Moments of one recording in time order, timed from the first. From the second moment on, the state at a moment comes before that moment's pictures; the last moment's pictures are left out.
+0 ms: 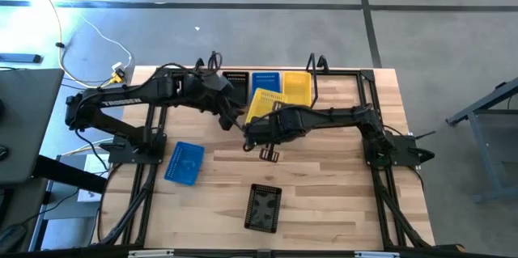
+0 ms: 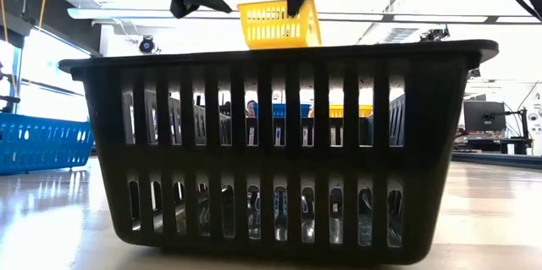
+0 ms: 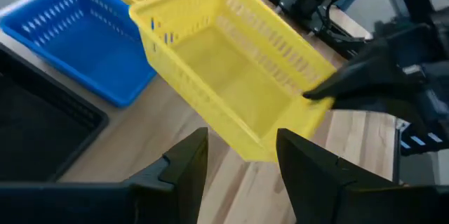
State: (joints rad) left arm 0.30 1.27 1.23 -0.64 0.03 -0.47; right arm 0.14 2.14 2.34 -1.57 0.36 0.33
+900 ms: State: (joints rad) left arm 0.42 1.21 1.23 -0.77 0.02 -0.38; right arm -0.22 2.01 2.25 -1.57 0.42 -0.02
